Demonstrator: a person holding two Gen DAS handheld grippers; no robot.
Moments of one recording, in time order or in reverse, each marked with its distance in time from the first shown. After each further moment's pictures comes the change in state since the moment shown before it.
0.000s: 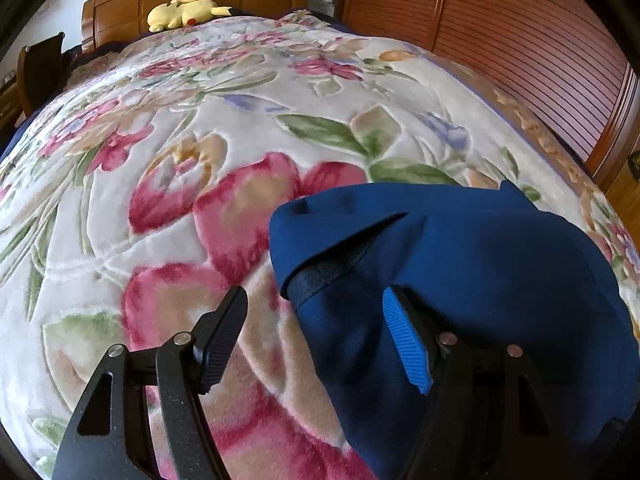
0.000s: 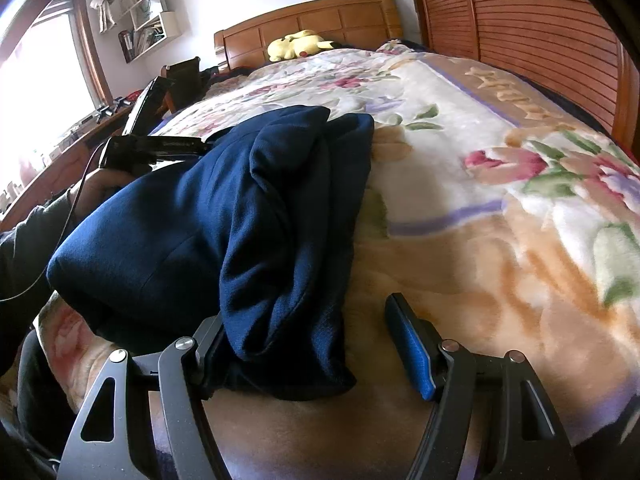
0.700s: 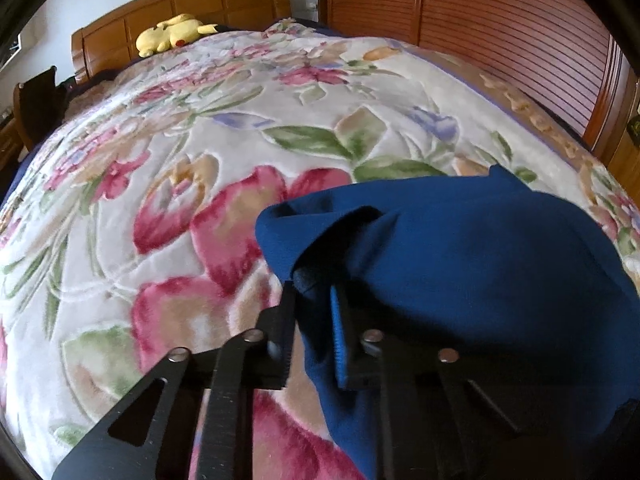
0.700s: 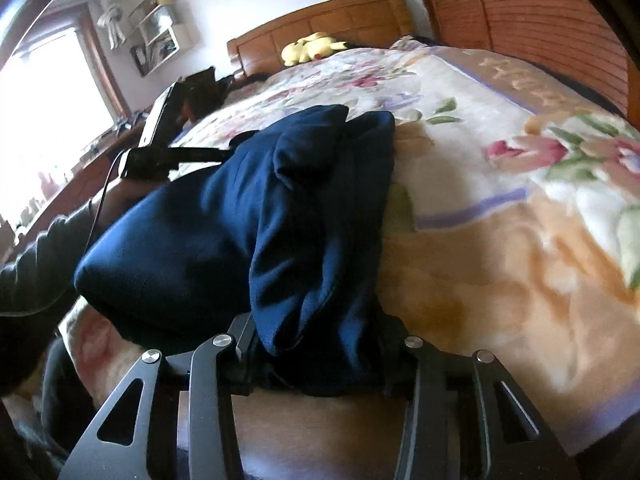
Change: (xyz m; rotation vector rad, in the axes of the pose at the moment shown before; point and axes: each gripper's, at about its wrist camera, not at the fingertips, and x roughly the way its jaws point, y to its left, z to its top) left arm -0.014 -0.018 -0.001 0.090 -0.028 0.048; right arm -0.001 -0.001 -0.003 0.046 -0.013 0.107
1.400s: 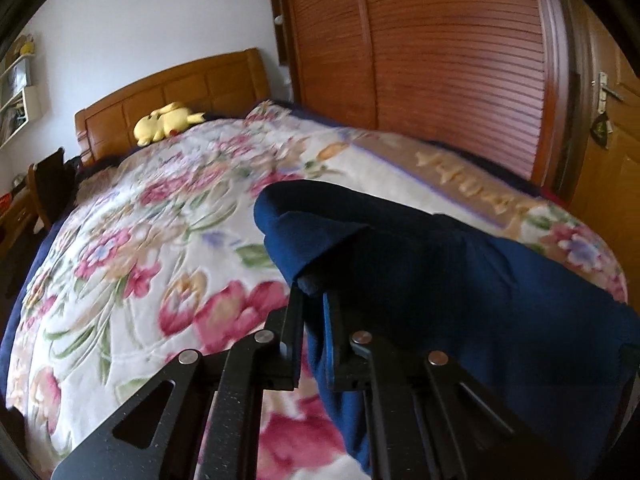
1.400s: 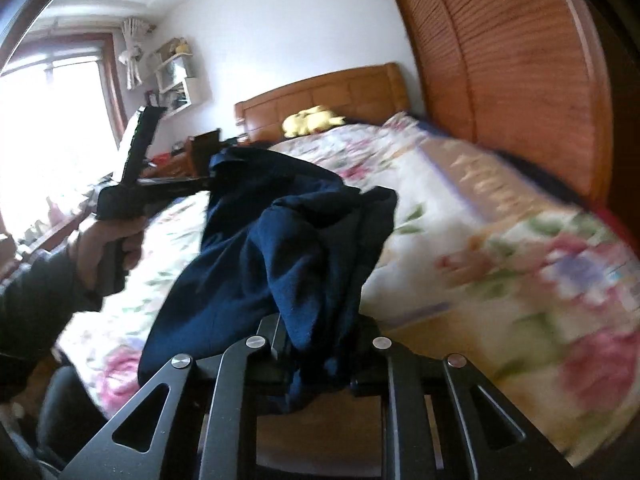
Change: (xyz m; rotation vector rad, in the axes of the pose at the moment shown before) left arm -0.126 -0.089 0.040 0.120 -0.247 0.011; right arm -0.092 -0.020 0.033 -0.074 -0.255 -0.068
